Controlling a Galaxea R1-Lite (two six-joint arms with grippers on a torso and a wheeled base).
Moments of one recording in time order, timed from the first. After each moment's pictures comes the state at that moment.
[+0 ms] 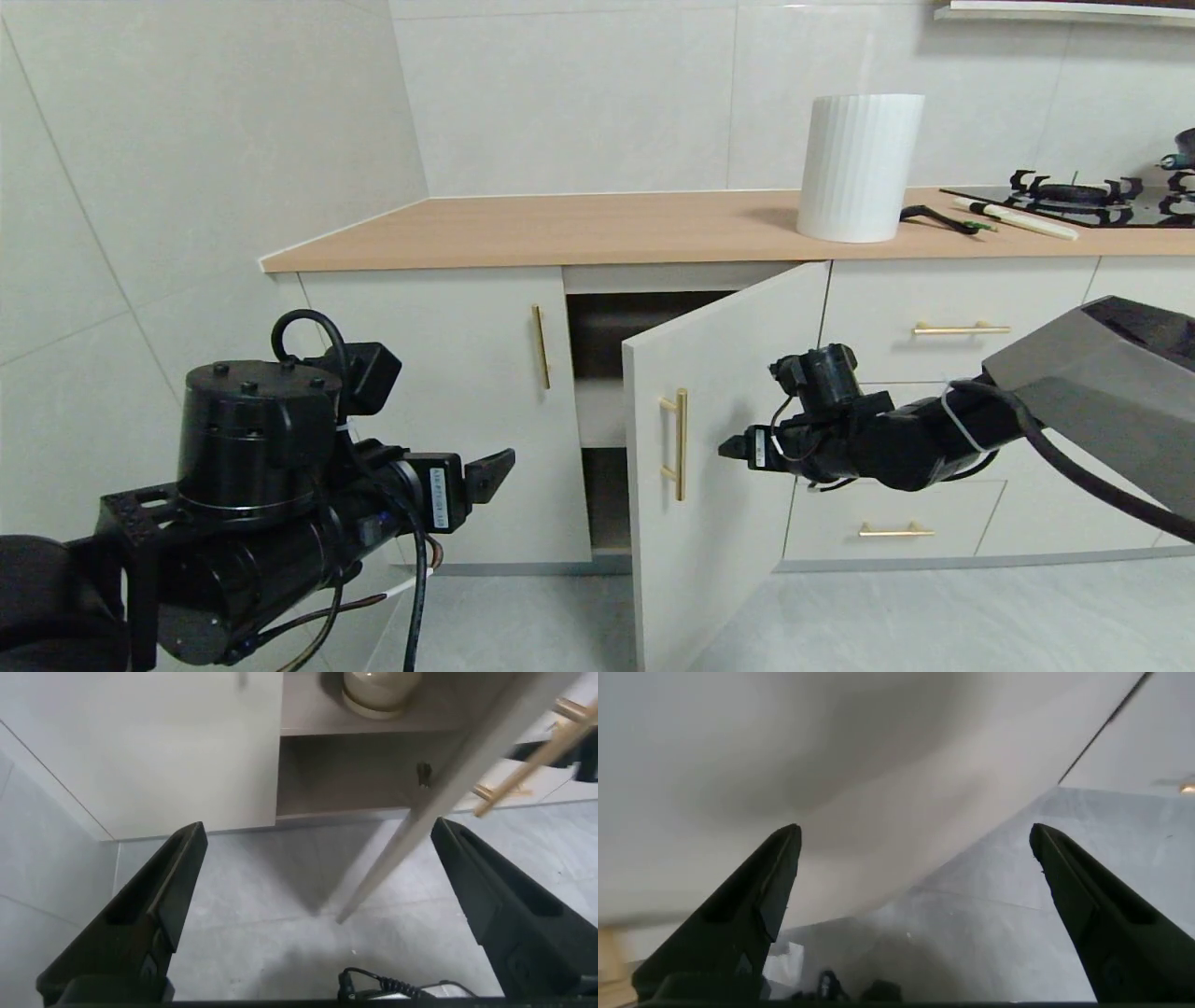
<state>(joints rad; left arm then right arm) -0.54 1.53 -0.59 -0.47 0.30 -0.31 0.43 2.25 -1.26 -0.29 -0.04 0.37</state>
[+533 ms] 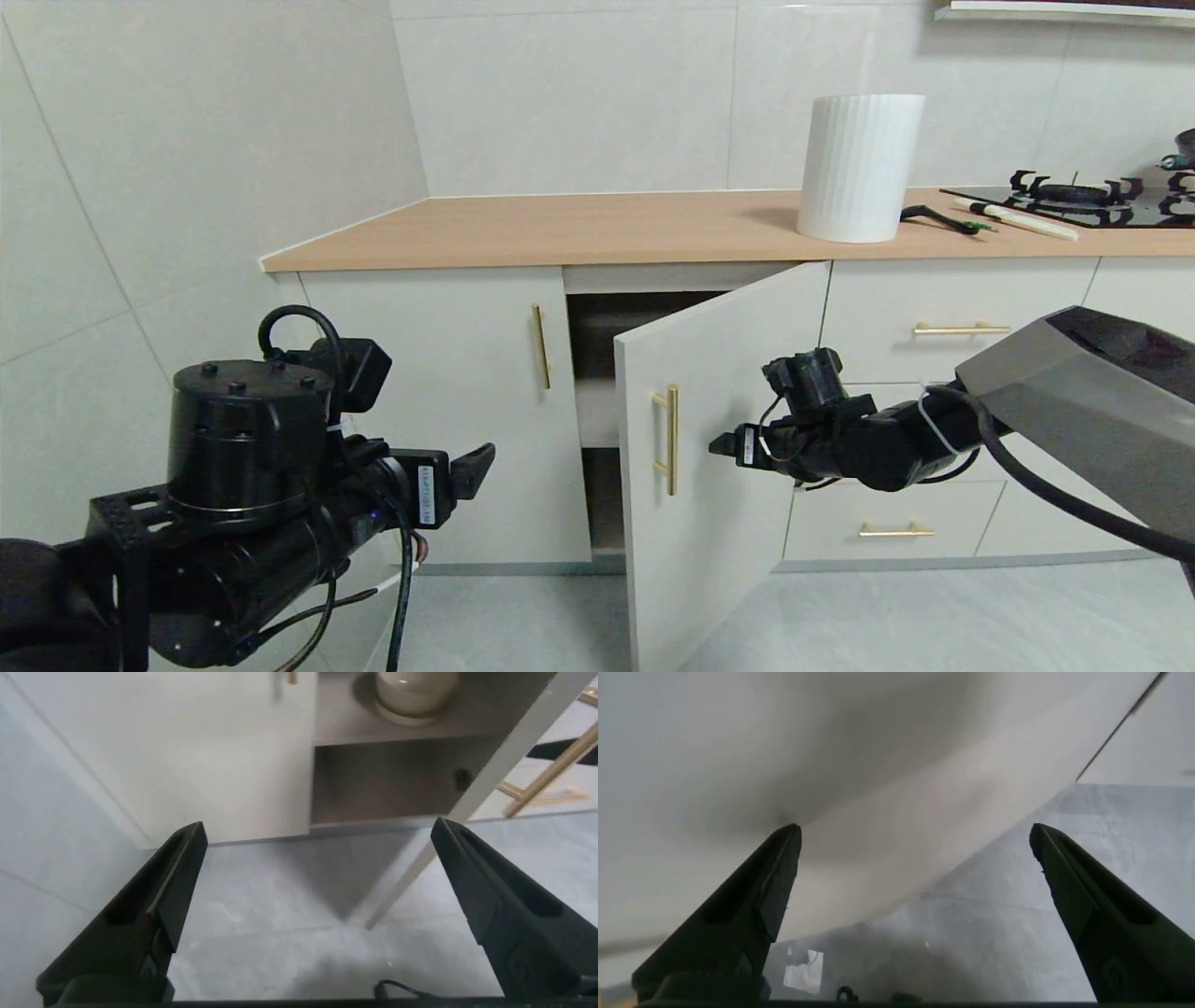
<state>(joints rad) -0.53 1.52 -0.58 -0.48 0.41 -0.22 0.43 2.30 -1.32 -0.30 -0.04 0.43</state>
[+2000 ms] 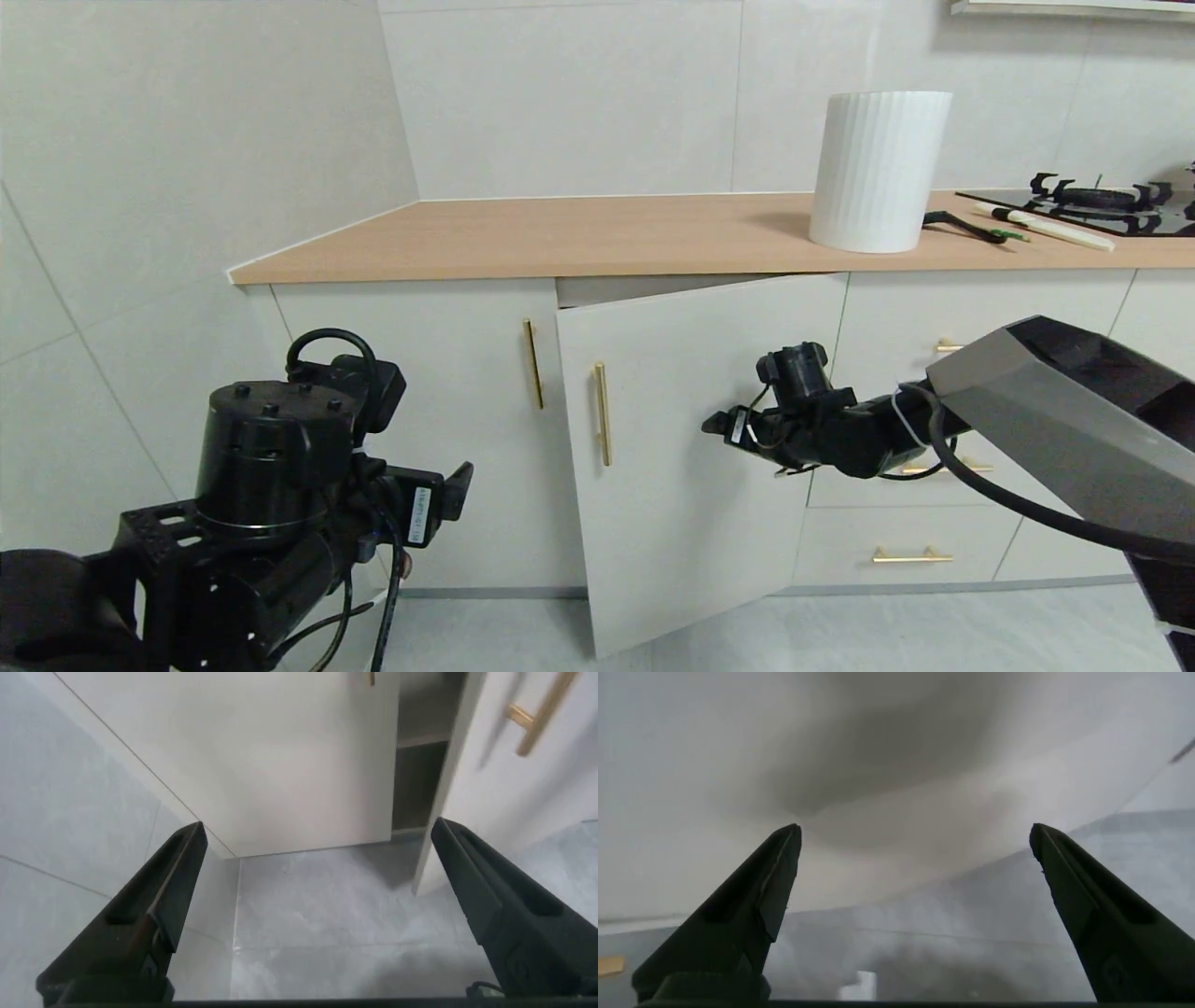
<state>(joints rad) -0.55 1.55 -0.55 -0.49 0.56 -0.08 0.42 2.39 -1.46 -0.29 -0.04 0.62</state>
